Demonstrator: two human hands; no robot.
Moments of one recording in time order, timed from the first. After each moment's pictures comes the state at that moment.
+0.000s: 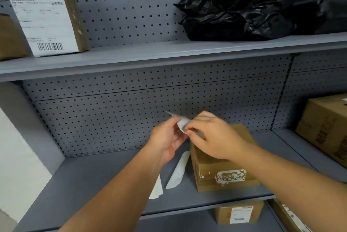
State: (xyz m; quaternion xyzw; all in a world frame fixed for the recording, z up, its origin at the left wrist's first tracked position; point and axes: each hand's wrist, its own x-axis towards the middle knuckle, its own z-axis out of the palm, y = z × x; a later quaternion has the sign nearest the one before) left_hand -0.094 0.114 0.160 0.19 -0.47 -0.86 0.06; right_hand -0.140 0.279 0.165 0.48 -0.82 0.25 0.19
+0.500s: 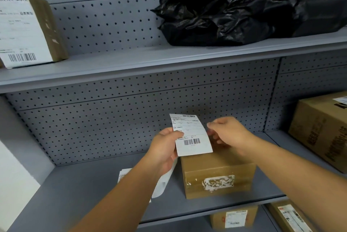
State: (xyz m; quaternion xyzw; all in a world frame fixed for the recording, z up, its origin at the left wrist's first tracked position) left_hand -0.112 0.149 0.142 0.17 -0.57 -0.80 0.03; right_hand -0.197 0.338 0.157 0.09 -0.84 0.53 -0.10
